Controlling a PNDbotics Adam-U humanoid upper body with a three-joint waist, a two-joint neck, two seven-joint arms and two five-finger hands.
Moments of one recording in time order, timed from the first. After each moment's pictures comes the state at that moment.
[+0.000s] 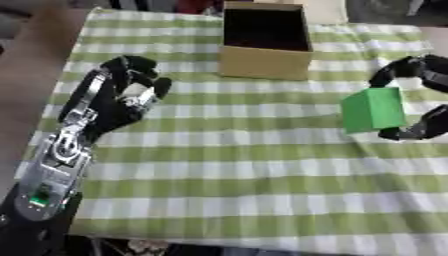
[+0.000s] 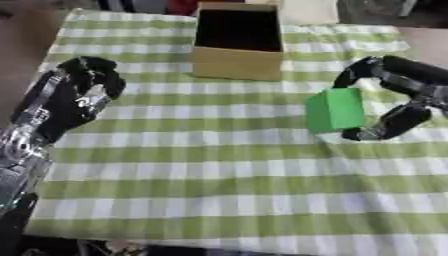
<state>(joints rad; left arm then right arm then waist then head) -0.33 0.30 -0.14 -1.78 -0.02 0.12 -0.07 -0.61 -0.78 0.23 -1.39 0.26 -0.55 0.45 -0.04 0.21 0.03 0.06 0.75</state>
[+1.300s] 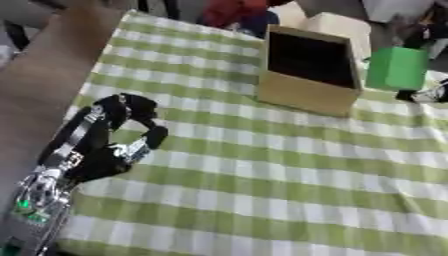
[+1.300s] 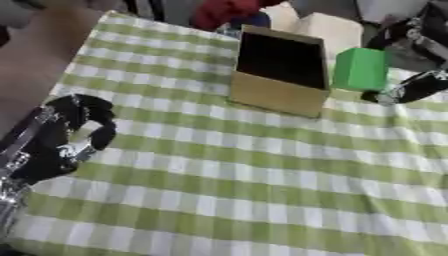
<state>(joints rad) -0.46 0.27 -0.22 -1.80 -0.02 0.09 -0.20 -0.74 -0.85 0.03 -1.10 0.41 -0.55 0.23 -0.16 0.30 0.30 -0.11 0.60</state>
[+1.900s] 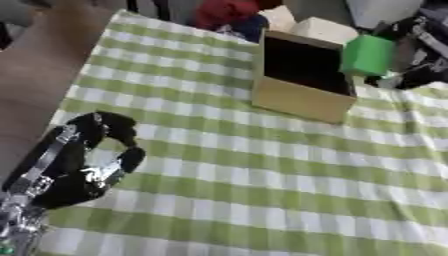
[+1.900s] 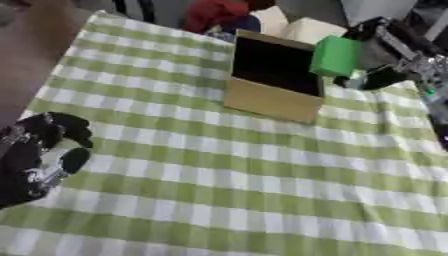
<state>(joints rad) -0.47 0.25 -0.24 -1.80 -0.02 0.09 -0.23 -0.85 -0.81 -0.01 -0.92 0.49 -0.53 0.09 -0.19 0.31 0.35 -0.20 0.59</state>
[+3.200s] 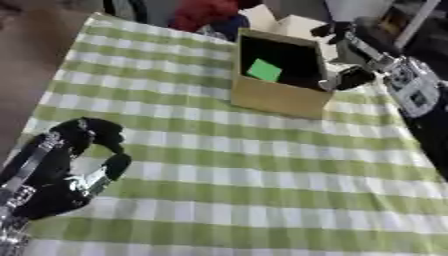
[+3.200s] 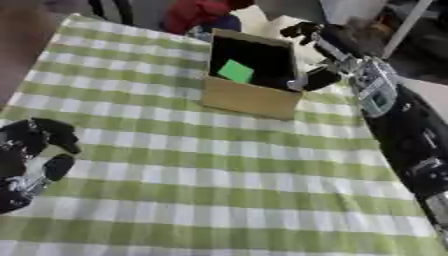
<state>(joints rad) -0.45 0.24 -0.25 -1.79 -0.01 0.09 -0.24 -0.88 -0.72 0.04 -0.95 0.45 -0.56 0.15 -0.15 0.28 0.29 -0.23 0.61</state>
